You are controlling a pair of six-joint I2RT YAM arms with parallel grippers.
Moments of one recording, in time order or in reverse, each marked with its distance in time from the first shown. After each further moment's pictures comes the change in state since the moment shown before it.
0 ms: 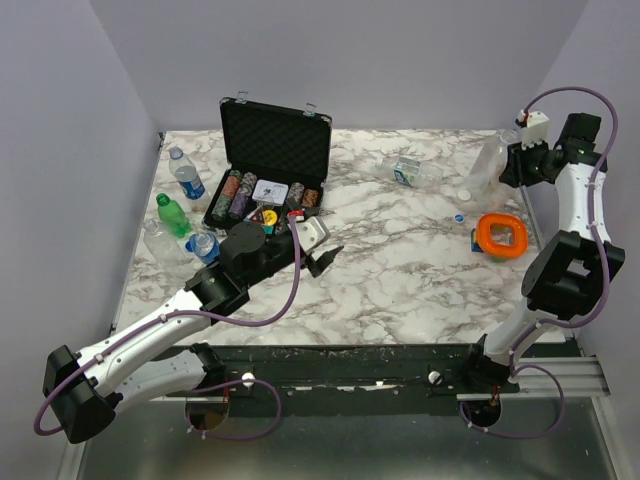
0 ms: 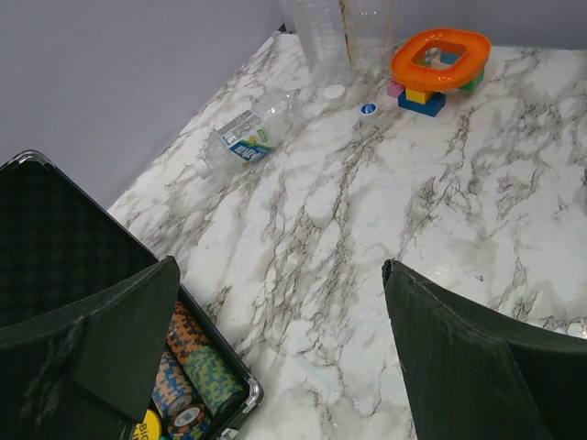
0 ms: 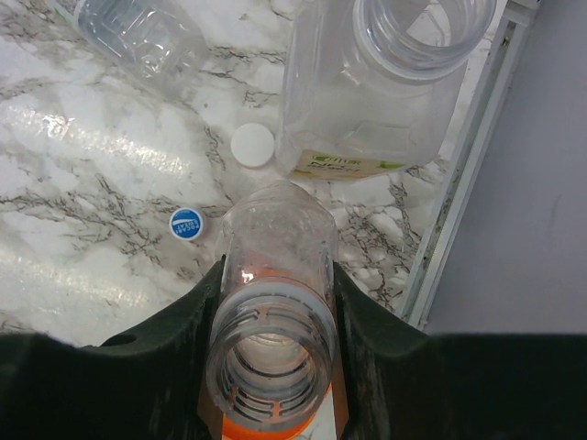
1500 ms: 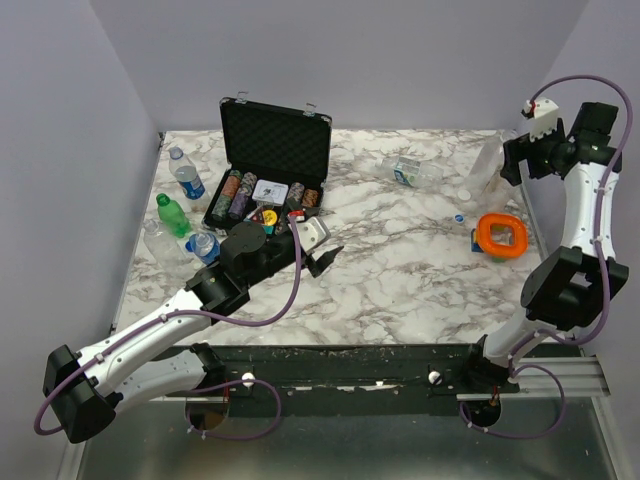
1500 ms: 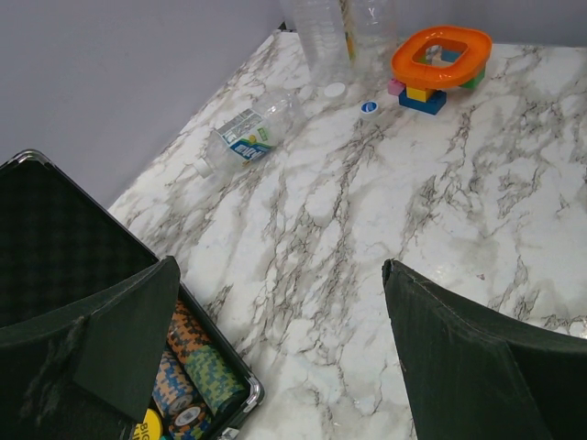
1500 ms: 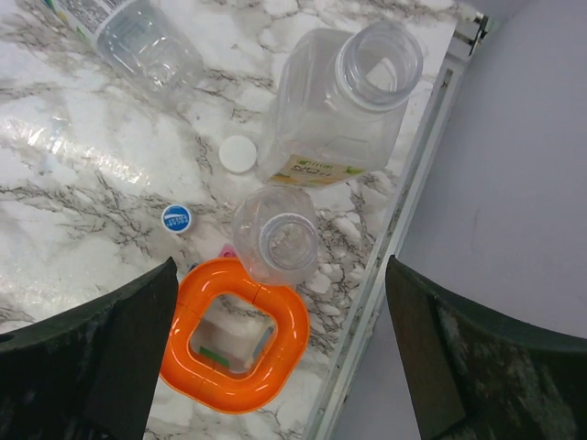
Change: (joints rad) left arm 0.000 0.003 0.000 0.000 0.000 0.004; right arm 0.000 -0.076 0.038 -0.045 0.014 -0.064
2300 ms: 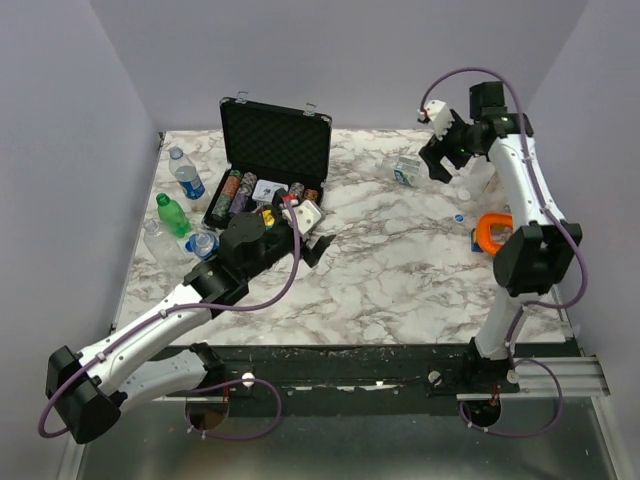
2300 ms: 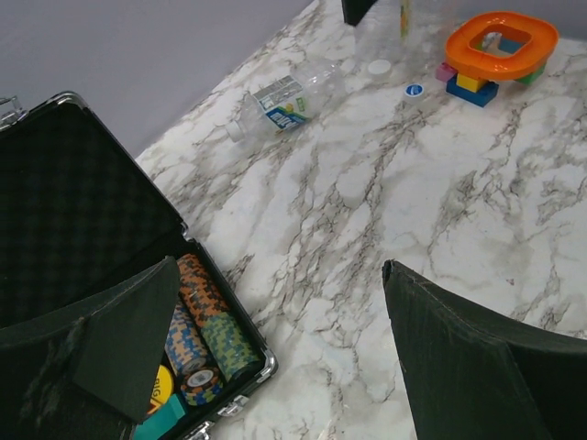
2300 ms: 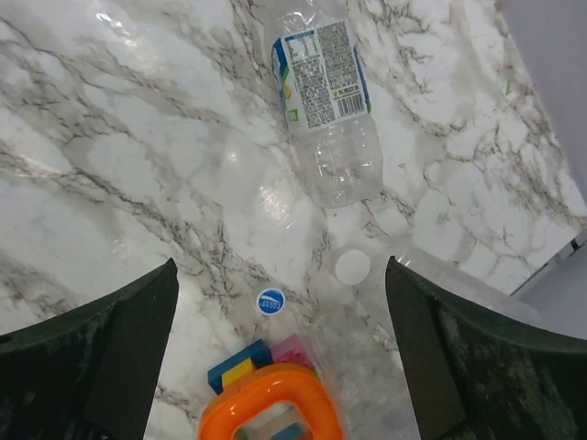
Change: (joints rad) left arm 0.040 0.013 0.032 -0.061 -0.074 -0.050; right arm 0.427 0.154 0.261 -0.239 0.085 -0.178
